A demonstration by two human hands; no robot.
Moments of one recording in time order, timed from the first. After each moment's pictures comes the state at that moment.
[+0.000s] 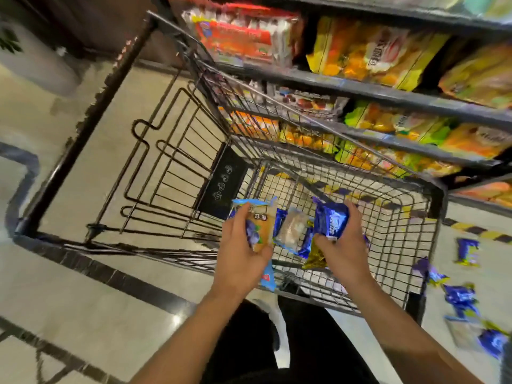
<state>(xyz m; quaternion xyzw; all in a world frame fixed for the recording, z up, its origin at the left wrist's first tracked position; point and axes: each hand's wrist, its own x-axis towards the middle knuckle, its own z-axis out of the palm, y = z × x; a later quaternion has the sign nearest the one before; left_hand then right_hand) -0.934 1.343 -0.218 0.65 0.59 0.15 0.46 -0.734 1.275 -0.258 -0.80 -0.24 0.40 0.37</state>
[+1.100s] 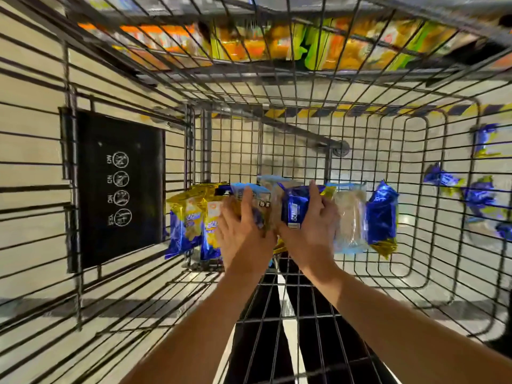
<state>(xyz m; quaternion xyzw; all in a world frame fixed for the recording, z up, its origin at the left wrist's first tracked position) -0.865 1.378 -0.513 0.77 0.57 -0.11 0.28 -0.767 1.309 -0.511 -0.91 -0.16 0.33 0.20</state>
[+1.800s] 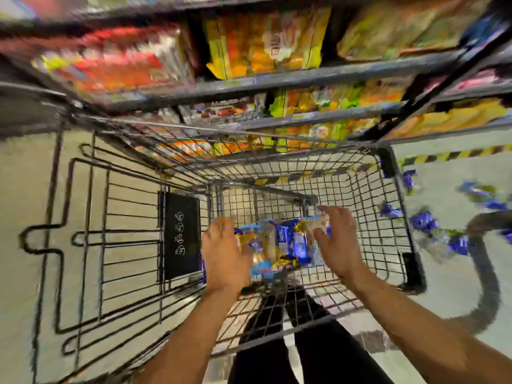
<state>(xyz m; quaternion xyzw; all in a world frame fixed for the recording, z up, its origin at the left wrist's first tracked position) -0.893 1.441 -0.297 0.82 0.48 -0.06 0.31 -0.724 1.280 -0.308 -0.90 -0.25 0.21 0.29</state>
